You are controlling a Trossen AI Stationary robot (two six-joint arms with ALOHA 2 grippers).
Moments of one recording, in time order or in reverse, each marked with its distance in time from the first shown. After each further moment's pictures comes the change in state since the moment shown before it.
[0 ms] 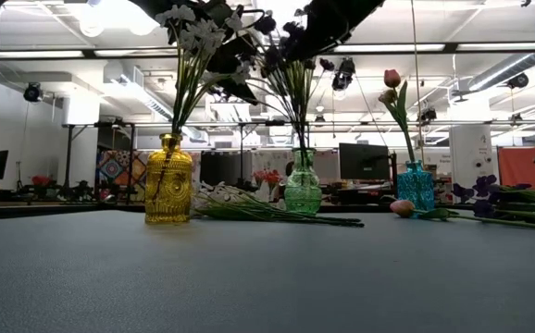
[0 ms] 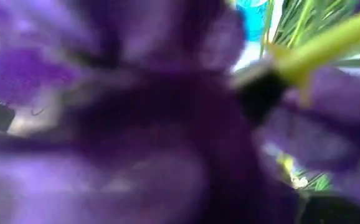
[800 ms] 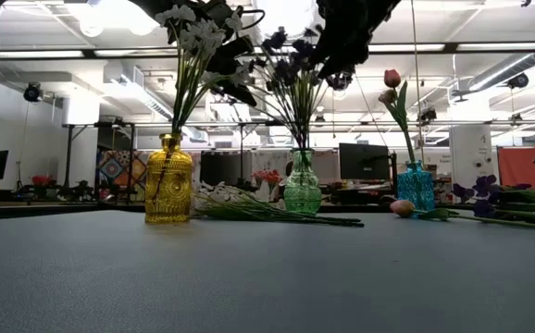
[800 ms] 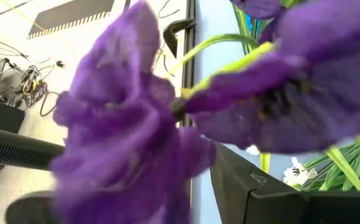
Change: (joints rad) left arm 0.000 -0.001 0.000 -0.007 -0.025 0.044; right arm -0.120 -0.024 0.063 -0.286 -0.262 0.266
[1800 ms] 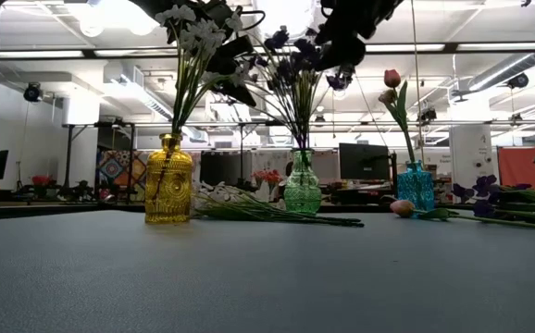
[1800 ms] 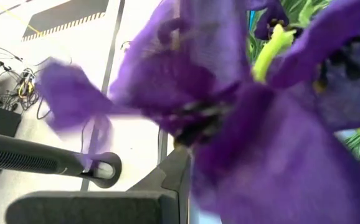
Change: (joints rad) left arm 0.000 -0.001 0.000 -0.015 0.012 0.023; right arm -0.031 -0.017 0.001 -0.018 -0.293 -0.023
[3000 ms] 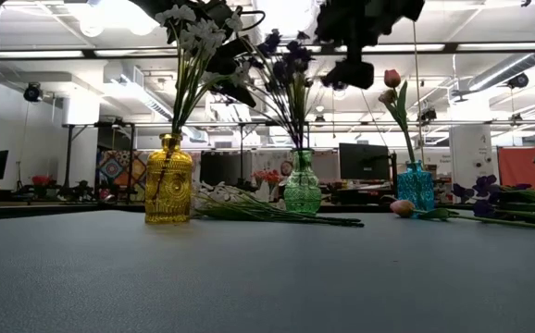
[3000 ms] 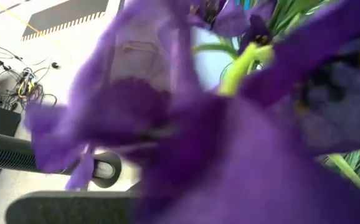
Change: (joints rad) left arm 0.000 0.000 0.000 -0.002 0.000 -0.001; right arm -0.104 0.075 0.000 -0.056 -0.397 0.360
